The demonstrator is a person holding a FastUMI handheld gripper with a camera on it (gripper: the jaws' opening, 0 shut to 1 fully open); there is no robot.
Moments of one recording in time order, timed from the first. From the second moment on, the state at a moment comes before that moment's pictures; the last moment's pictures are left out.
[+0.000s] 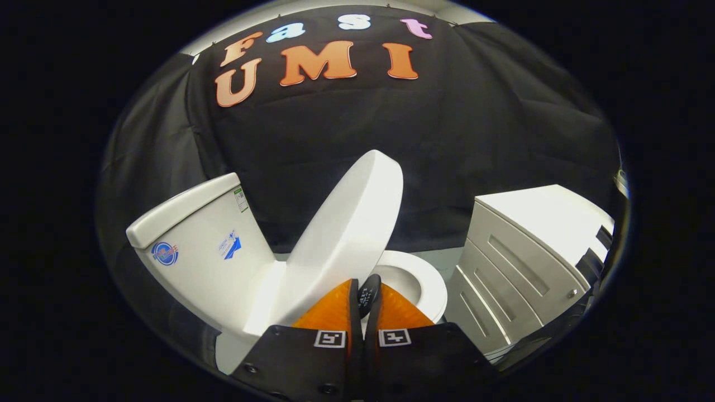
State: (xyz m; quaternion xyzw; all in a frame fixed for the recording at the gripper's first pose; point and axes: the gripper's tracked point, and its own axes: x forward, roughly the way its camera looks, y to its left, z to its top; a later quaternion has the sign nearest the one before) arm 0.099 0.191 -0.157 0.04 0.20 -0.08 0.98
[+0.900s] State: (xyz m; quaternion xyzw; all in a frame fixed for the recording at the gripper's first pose) arm 0.106 0.320 -0.098 -0.15 0.13 -0.03 0.98
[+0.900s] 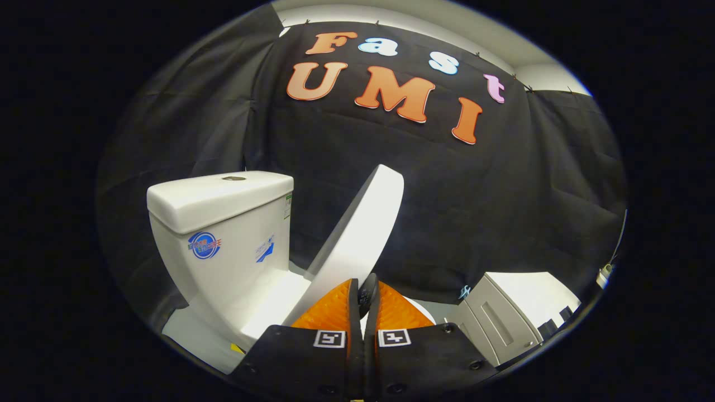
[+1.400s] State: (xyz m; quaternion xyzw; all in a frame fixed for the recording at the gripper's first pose) arm 0.108 0.368 -0.092 -0.19 0.12 -0.01 0.97
